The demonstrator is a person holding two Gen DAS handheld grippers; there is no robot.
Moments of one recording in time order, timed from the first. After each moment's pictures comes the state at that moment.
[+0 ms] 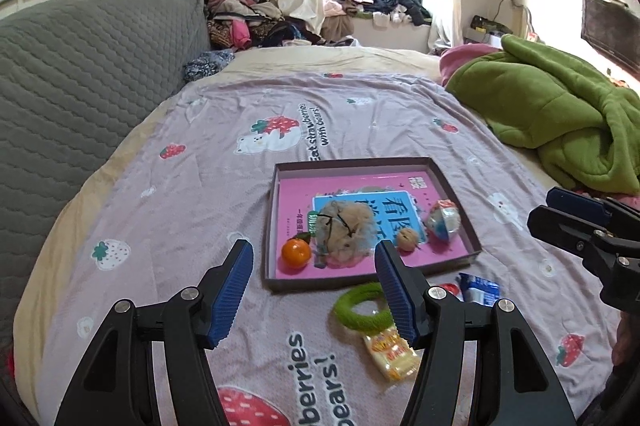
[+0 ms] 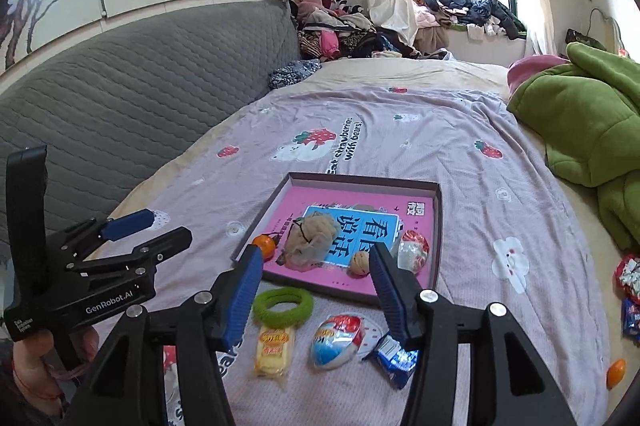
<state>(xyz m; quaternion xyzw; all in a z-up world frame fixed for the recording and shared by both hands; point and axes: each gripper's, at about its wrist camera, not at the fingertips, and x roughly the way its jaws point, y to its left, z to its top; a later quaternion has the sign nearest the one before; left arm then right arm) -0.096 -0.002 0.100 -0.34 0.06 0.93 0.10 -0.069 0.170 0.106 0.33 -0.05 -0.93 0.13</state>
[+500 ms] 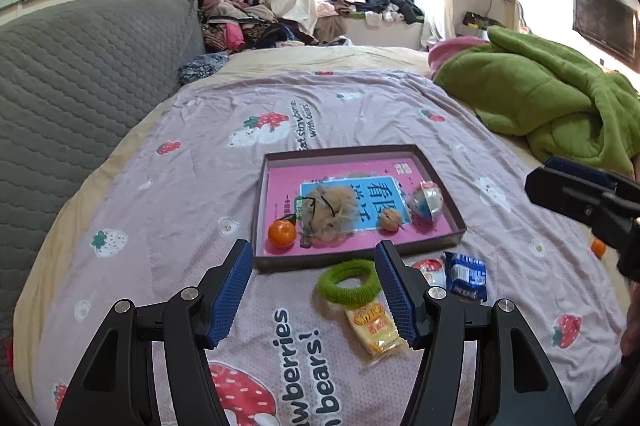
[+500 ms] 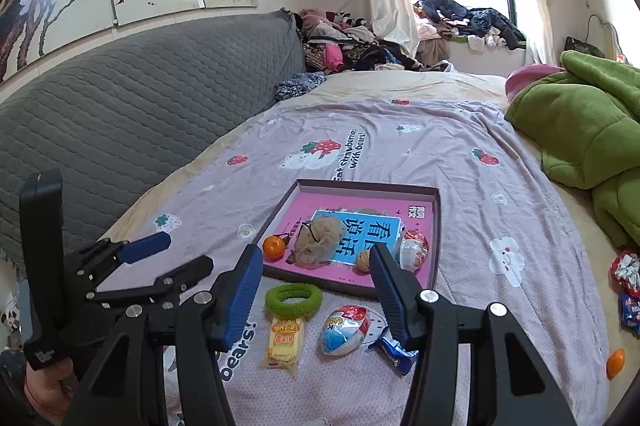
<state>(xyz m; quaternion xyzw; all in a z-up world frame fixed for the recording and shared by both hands) -0.062 0.010 0.090 -0.34 0.07 0.93 0.11 -0.034 0.170 0.114 0.31 -0.05 -0.94 0.13</state>
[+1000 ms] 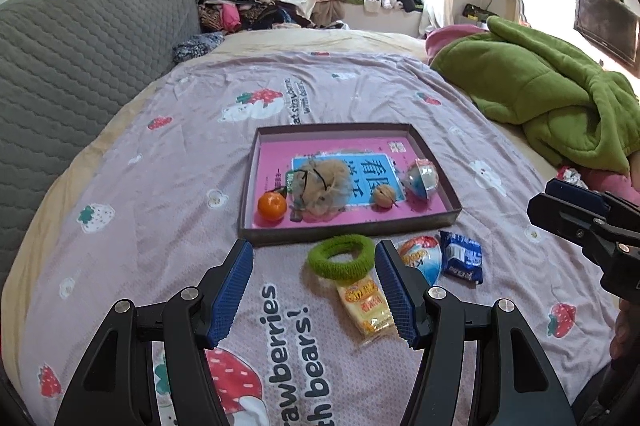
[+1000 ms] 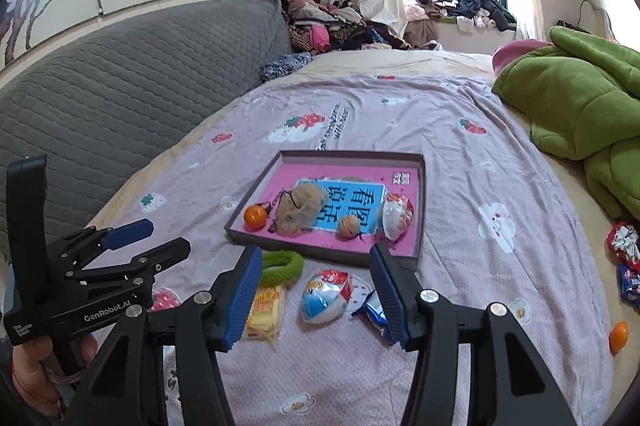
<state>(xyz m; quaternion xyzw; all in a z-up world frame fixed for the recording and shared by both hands) -0.059 0.007 0.068 -0.37 0.06 0.92 0.12 -0.024 0.183 0.081 0.35 -0.05 -0.93 0.11</state>
